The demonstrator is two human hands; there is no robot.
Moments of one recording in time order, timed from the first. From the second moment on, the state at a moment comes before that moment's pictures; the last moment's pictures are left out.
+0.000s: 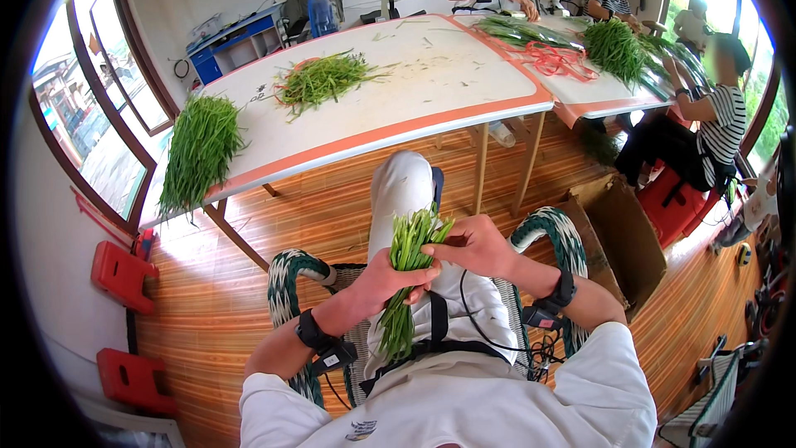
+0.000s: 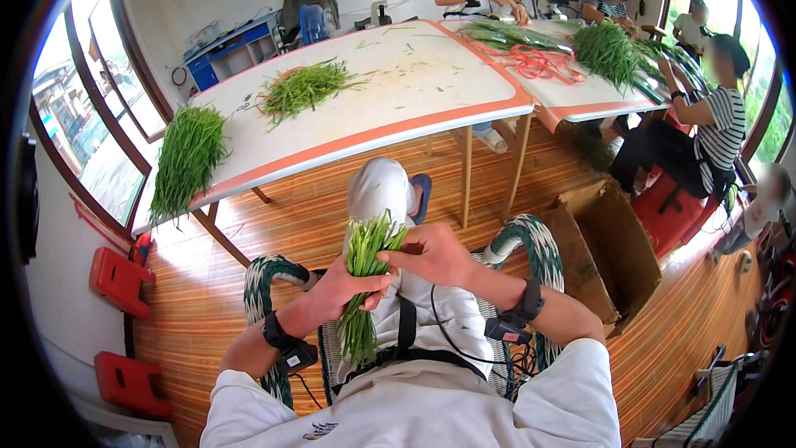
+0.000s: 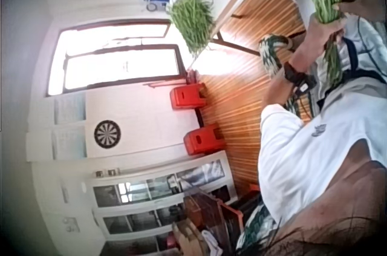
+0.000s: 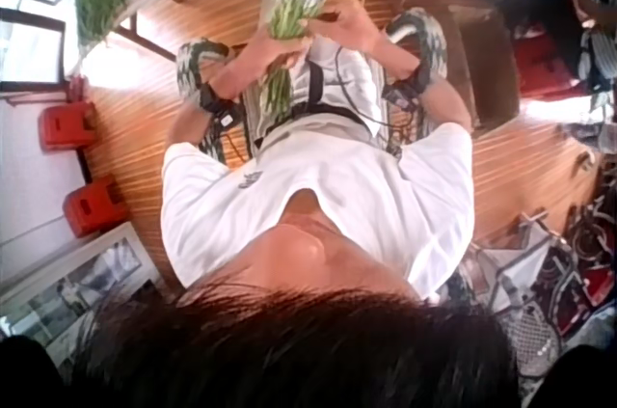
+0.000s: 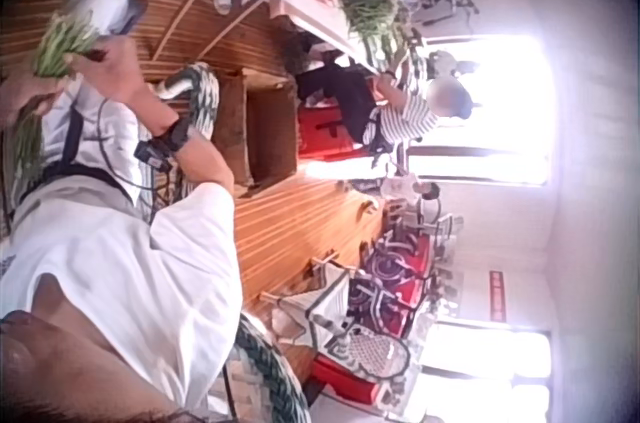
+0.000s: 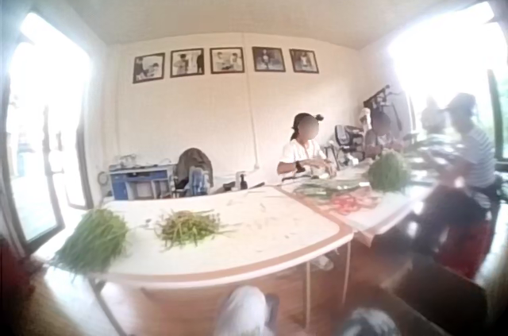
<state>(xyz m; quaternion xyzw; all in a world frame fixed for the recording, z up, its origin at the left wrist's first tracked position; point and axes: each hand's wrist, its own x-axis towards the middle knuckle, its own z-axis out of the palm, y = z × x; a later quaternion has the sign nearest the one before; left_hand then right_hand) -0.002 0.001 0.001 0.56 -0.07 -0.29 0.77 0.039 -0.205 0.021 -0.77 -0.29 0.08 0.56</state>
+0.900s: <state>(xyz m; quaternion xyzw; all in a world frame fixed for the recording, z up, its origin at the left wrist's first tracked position) -0.001 -0.003 0.004 0.65 -0.04 -0.22 0.73 0.044 -0.215 0.020 -0.81 -0.33 0.07 0.48</state>
